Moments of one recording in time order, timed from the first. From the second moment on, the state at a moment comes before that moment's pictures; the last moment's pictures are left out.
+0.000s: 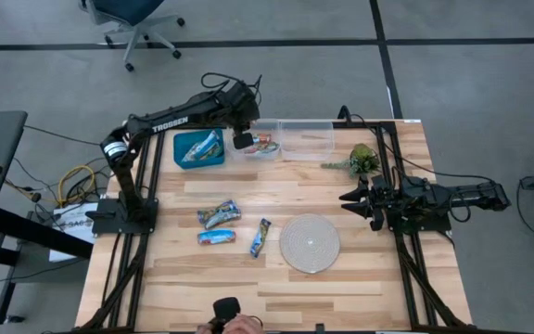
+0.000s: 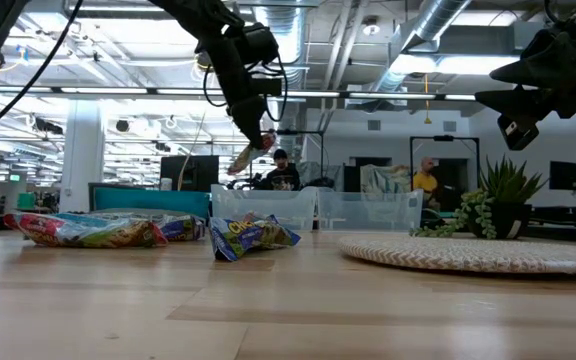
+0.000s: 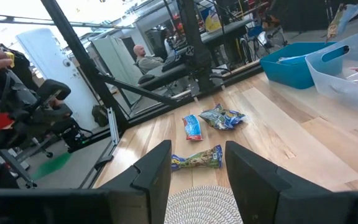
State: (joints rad) left arm 0.58 1.82 1.60 -0.74 -0.15 0.43; right arm 0.08 0.05 0.01 0.01 0.00 0.39
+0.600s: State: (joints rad) left arm 0.58 1.82 1.60 -0.73 -0.14 0.42; right arm 0.08 0.05 0.01 0.01 0.00 0.39
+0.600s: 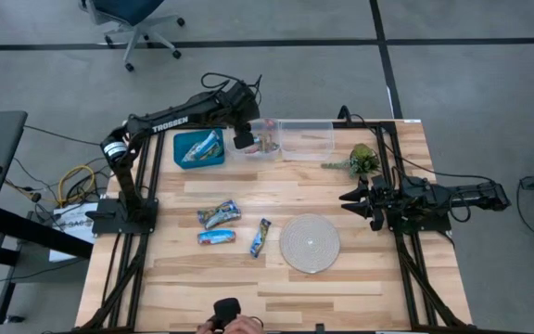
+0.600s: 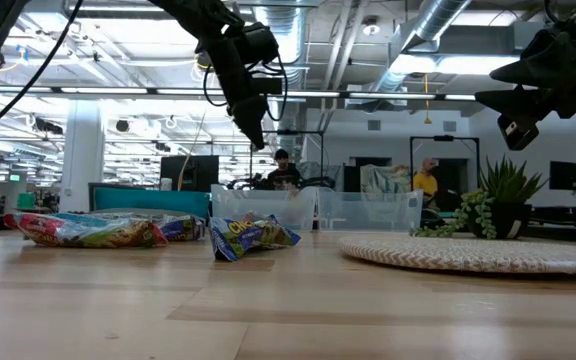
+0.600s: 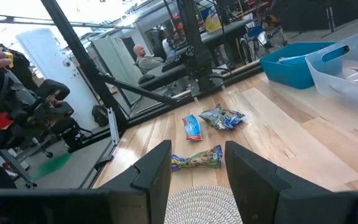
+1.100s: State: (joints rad) left arm 0.49 1.79 1.60 -0.84 -0.11 0.11; right arm 0.08 0.05 0.01 0.01 0.00 0.39
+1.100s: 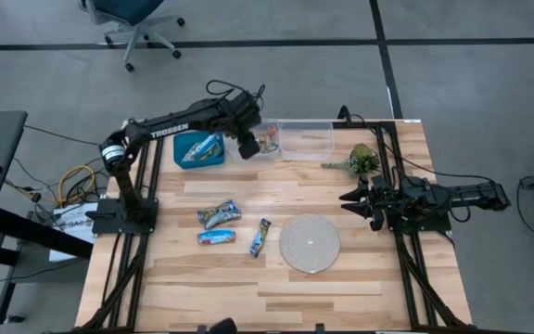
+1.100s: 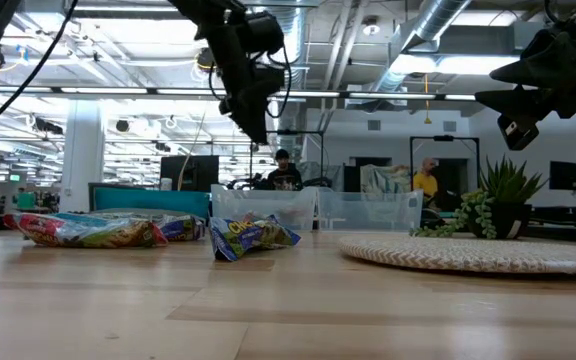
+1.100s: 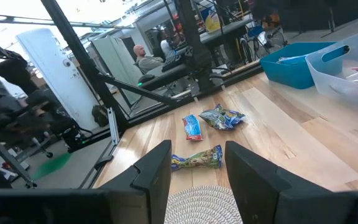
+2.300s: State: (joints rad) left arm -0.14 1.56 1.44 -1.27 0.10 -0.35; right arm 0.08 0.05 0.01 0.01 0.00 0.39
